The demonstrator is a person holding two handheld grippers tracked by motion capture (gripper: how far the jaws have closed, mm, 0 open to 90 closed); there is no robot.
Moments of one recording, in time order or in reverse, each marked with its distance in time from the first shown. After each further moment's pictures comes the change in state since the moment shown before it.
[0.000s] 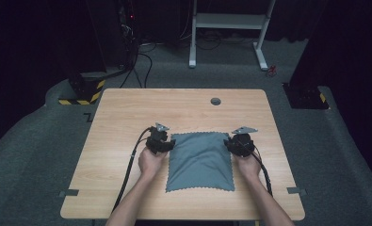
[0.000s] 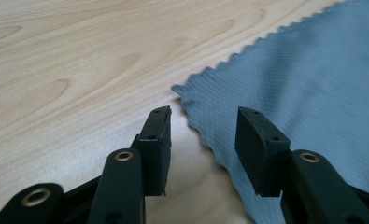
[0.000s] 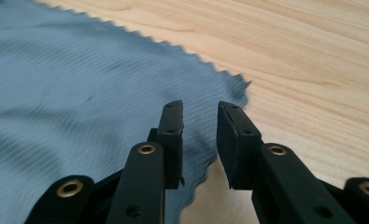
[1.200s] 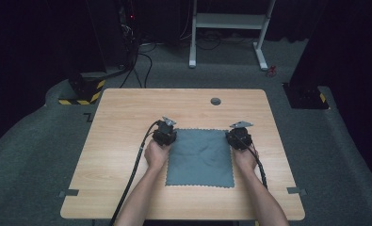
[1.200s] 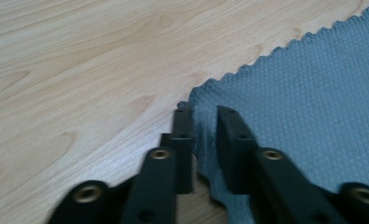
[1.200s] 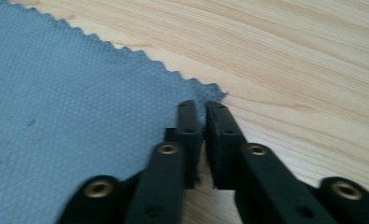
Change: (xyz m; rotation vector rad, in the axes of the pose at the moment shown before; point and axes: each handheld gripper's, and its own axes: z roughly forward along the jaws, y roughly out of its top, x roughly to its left) left arm -0.002 0.014 0.018 -0.046 0.079 0.046; right arm -0.010 0.012 0.022 0.014 -0.102 0.021
